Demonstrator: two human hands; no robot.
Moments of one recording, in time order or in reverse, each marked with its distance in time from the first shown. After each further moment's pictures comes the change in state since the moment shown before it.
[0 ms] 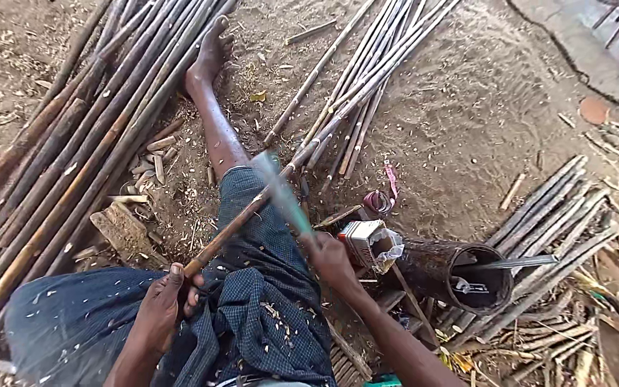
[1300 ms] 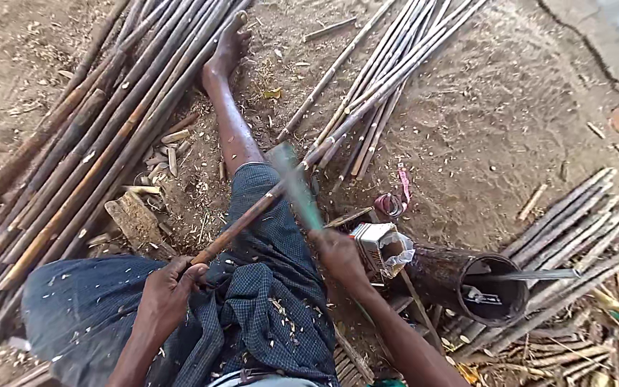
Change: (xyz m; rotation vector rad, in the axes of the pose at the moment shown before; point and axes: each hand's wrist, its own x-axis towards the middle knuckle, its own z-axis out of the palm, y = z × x) left_hand -0.001 0.005 -0.014 0.799 0.097 0.346; right_hand 0.003 0.002 -0.003 -0.065 -0.039 -0.082
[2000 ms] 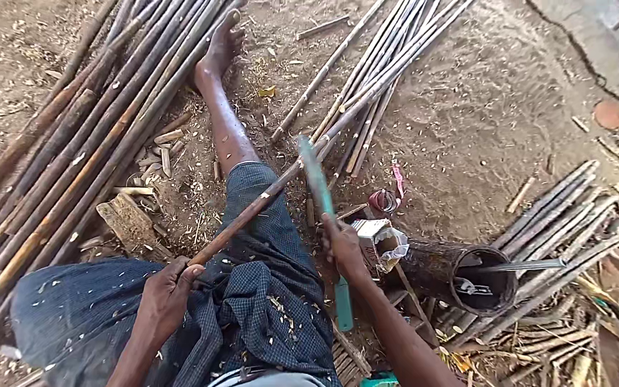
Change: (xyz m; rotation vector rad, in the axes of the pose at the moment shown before) left_hand 0.001 -0.007 0.006 0.081 -0.001 0.030; right_hand 0.017 0.010 0.001 0.191 0.086 0.140
